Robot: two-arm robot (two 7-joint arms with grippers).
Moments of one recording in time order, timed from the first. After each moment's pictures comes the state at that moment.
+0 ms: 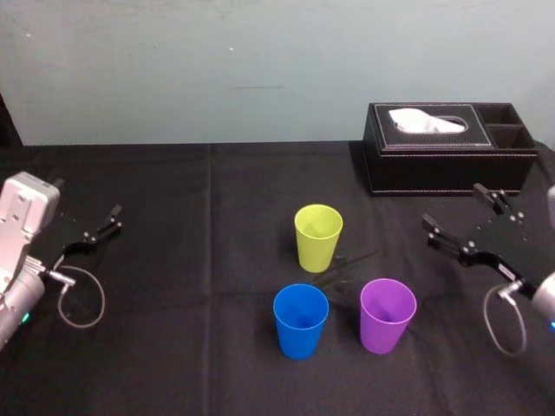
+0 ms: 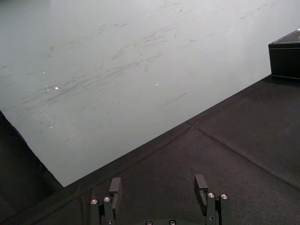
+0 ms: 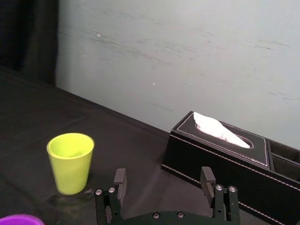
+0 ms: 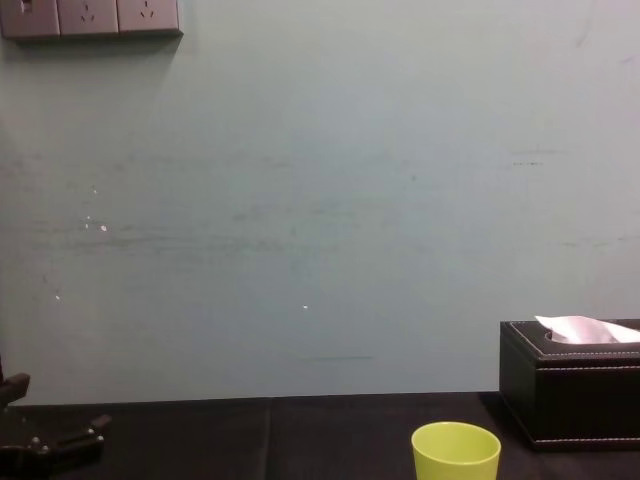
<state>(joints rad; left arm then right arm) -0.20 0.60 0.45 -1.41 -0.25 -0.12 0.03 0.01 0.71 -0.28 -1.61 0.42 -0.16 0.17</state>
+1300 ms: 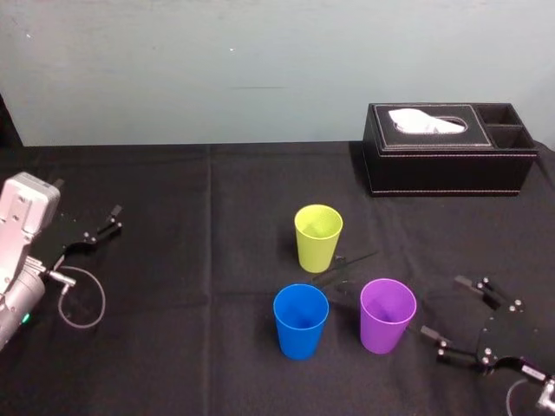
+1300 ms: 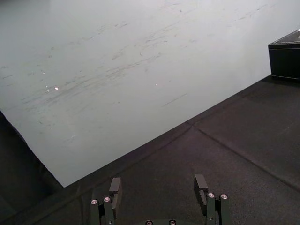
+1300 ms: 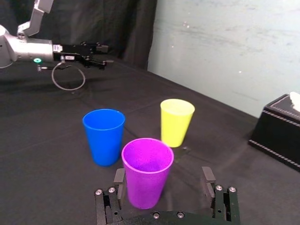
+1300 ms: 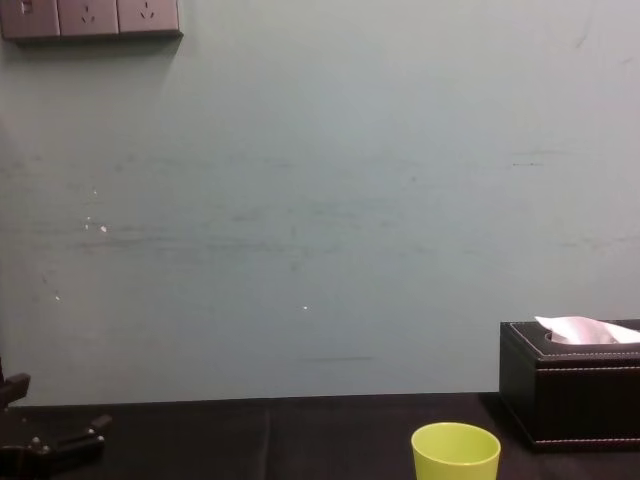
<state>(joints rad) -0.20 0.60 0.45 -1.41 -0.25 -0.12 0.03 -0.25 0.83 -0.18 -1.68 0.53 -0.29 0.56</state>
